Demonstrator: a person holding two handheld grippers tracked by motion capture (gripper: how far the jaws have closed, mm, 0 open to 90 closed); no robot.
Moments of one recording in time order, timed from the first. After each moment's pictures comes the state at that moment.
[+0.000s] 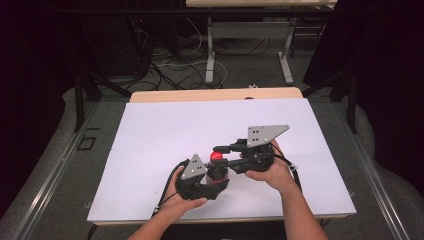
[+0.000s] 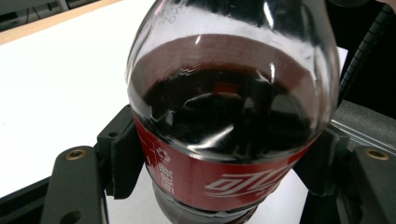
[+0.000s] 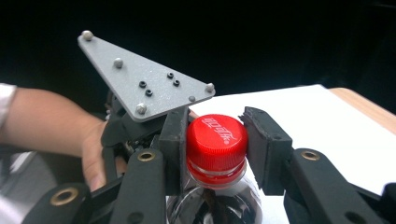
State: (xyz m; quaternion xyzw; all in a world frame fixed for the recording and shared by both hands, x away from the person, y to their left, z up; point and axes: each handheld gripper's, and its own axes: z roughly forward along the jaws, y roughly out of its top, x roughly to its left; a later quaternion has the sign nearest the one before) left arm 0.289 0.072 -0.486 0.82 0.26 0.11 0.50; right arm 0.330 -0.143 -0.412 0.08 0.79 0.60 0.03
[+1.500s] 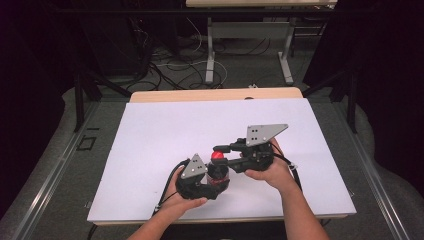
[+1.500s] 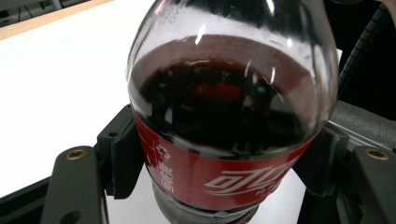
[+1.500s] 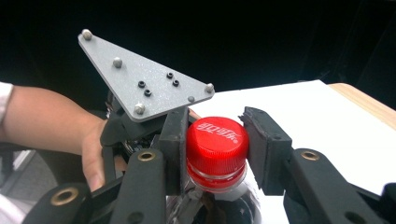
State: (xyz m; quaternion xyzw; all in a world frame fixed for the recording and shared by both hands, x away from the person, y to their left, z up) left arm 0.292 0.072 -0.488 0.82 0.26 0.10 0.50; right arm 0.329 -0.140 -0.412 0.09 0.80 0.60 0.05
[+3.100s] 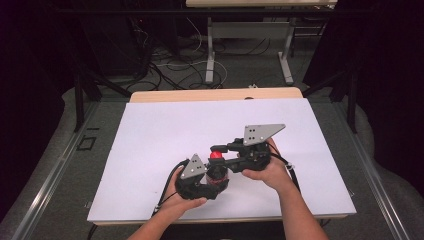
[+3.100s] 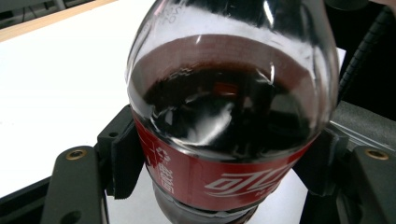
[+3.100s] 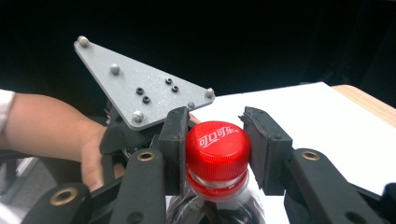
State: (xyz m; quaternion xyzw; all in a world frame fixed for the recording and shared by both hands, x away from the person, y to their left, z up) left arm 0.291 0.073 -0.488 0.82 0.26 0.11 0.49; right arm 0.330 -0.134 -0.414 0.10 0.79 0.60 0.05
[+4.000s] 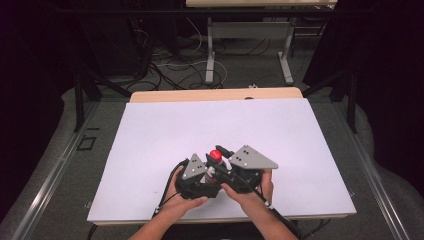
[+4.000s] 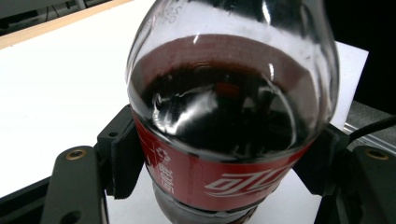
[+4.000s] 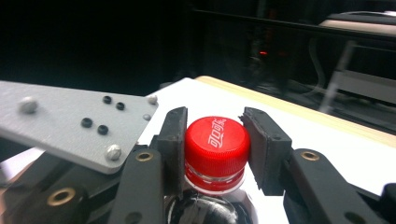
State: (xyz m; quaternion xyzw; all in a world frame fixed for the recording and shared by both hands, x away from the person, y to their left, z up) left arm 0.289 0.072 -0.486 0.82 0.28 0.13 0.49; right arm 0.270 -0.103 -0.418 0.30 0.73 0.57 0.24
